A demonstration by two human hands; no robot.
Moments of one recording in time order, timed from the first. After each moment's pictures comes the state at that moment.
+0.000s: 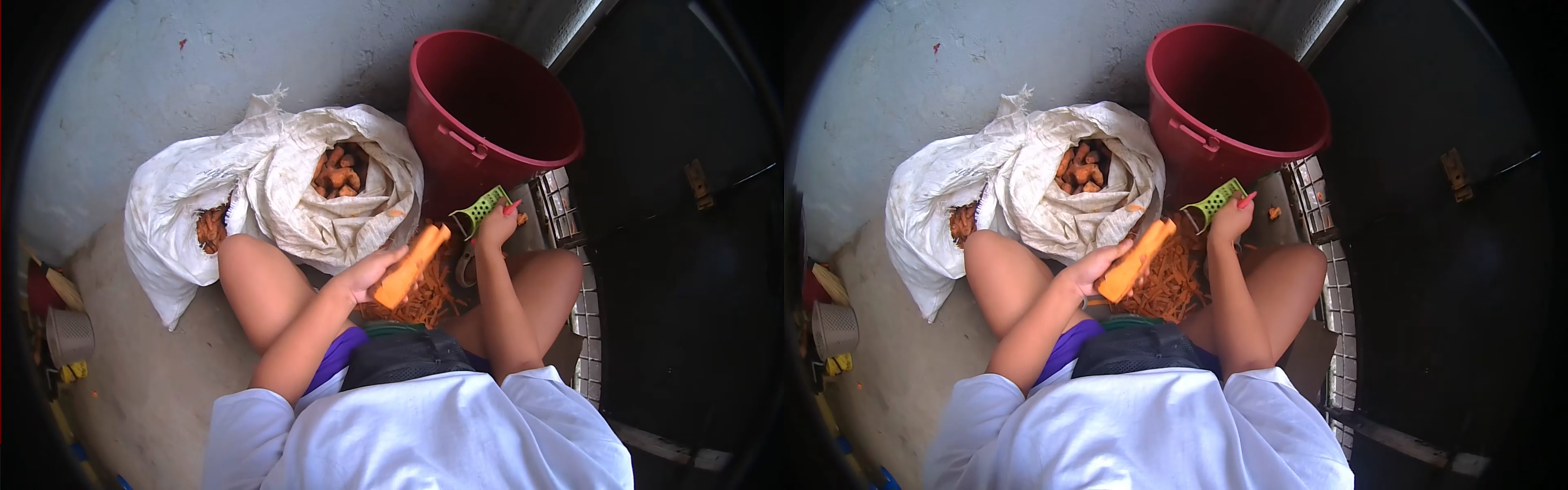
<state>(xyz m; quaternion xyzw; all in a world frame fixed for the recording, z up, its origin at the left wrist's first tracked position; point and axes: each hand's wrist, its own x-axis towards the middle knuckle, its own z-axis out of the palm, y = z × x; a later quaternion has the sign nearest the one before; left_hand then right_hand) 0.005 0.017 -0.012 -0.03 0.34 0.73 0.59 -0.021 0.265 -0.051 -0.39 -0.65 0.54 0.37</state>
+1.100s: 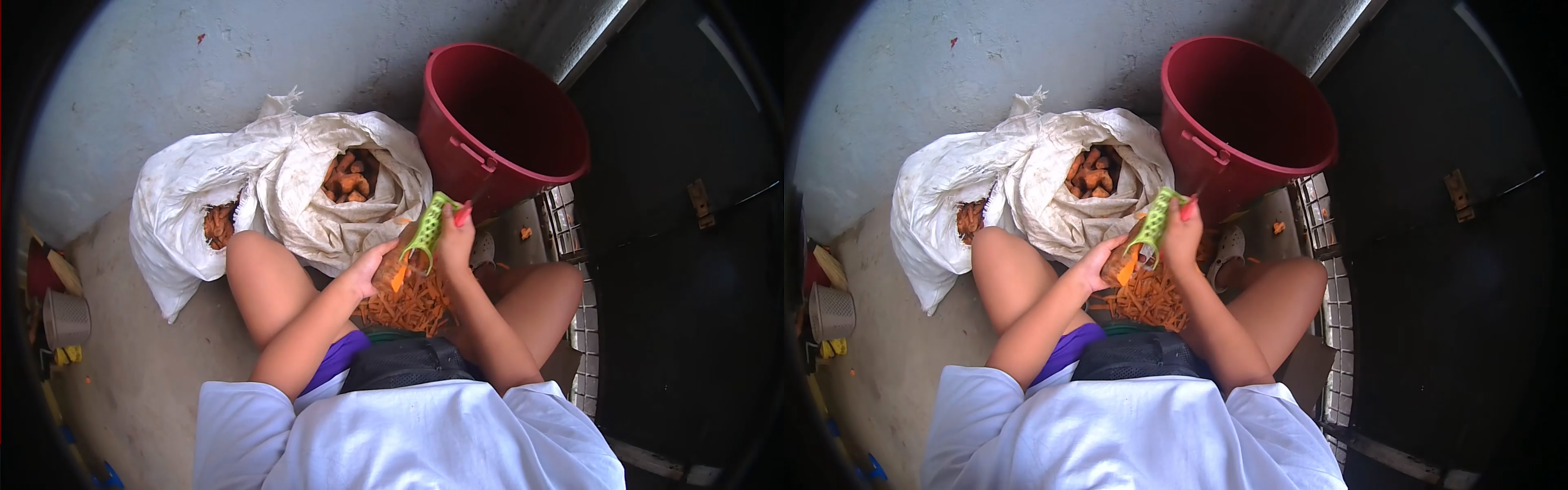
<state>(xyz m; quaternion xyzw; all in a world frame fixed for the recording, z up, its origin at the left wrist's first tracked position) -0.012 0.015 -0.046 -0.13 0.31 0.79 0.50 -0.008 0.159 0.007 -0.19 -0.58 0.76 0.21</state>
